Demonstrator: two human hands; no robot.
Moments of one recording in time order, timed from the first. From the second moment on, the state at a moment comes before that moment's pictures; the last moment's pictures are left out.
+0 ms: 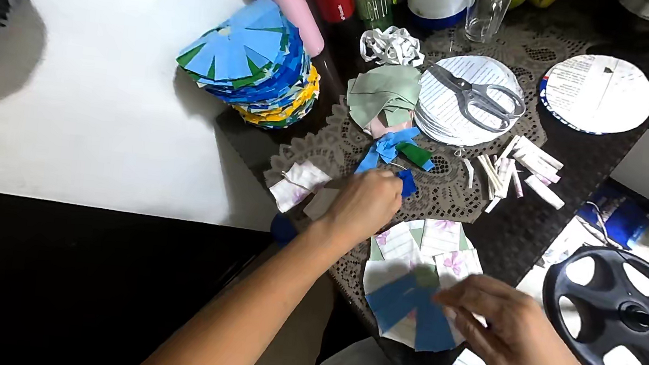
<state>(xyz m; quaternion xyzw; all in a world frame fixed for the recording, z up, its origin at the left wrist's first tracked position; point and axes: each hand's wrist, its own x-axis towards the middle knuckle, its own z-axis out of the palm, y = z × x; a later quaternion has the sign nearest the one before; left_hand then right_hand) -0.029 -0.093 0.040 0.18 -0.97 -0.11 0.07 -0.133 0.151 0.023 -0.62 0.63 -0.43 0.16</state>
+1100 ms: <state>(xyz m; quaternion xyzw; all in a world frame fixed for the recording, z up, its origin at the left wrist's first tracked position) -0.021 -0.126 0.039 0.37 -0.77 -0.51 0.11 -0.138 -0.010 0.019 -0.46 0.78 -0.38 0.16</state>
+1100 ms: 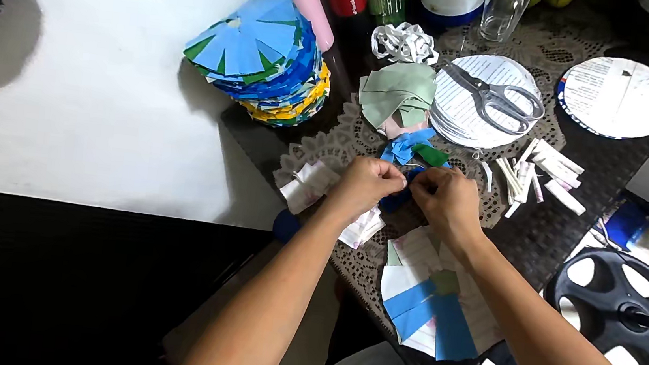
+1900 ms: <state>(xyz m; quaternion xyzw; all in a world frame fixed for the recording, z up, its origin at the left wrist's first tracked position) 0.009 -0.127 0.073 0.34 -0.41 -0.82 0.22 -0.154 0.003 0.021 -0.52 0.74 -0.40 0.13</state>
